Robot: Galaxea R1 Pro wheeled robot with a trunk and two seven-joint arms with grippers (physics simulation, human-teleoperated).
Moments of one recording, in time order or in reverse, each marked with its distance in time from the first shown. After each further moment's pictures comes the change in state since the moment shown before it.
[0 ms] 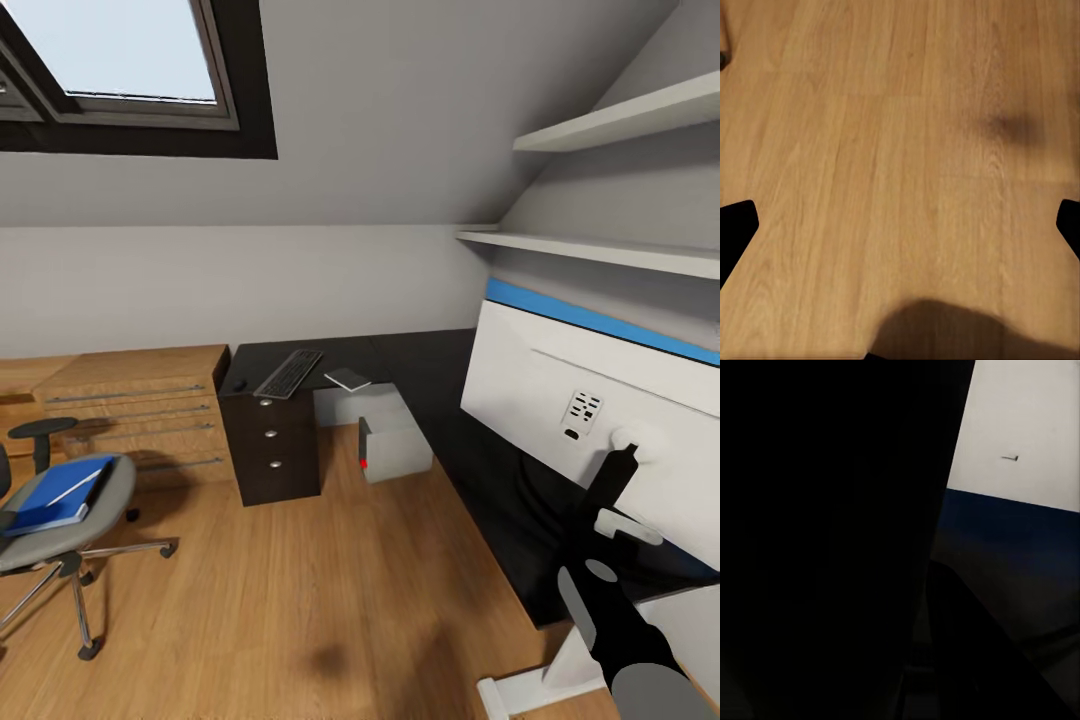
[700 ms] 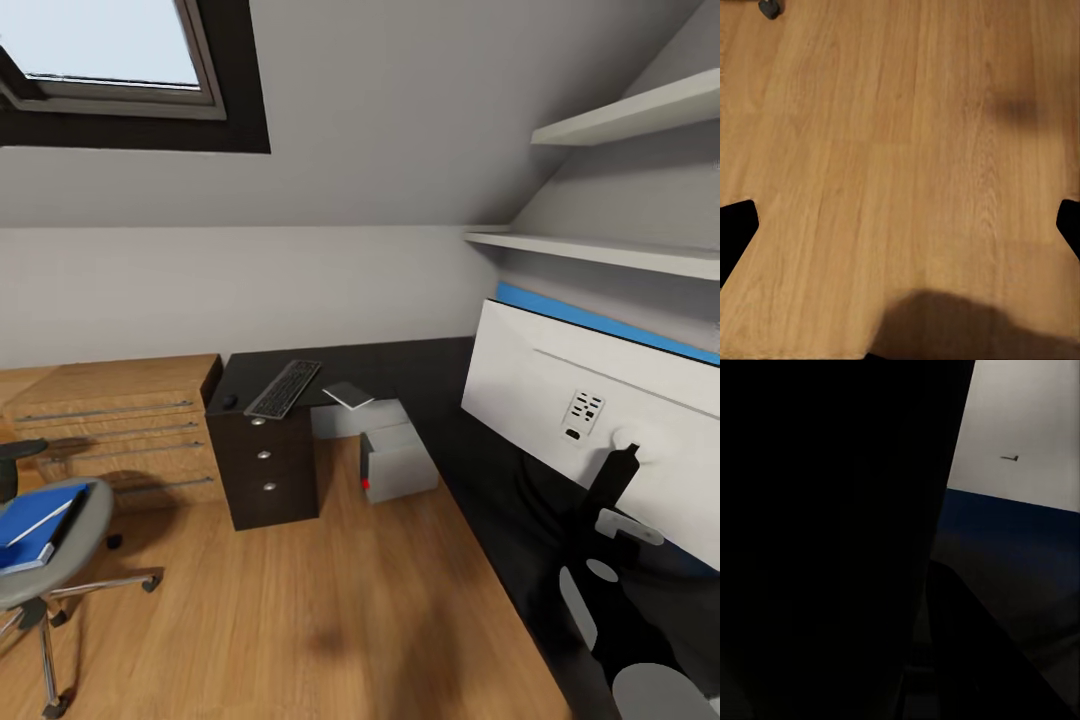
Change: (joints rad) left arm 0.000 0.000 0.000 0.000 0.000 0.000 -0.001; right arm 0.000 -0.002 -0.001 -0.001 -0.003 0.000 0.001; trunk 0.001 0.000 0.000
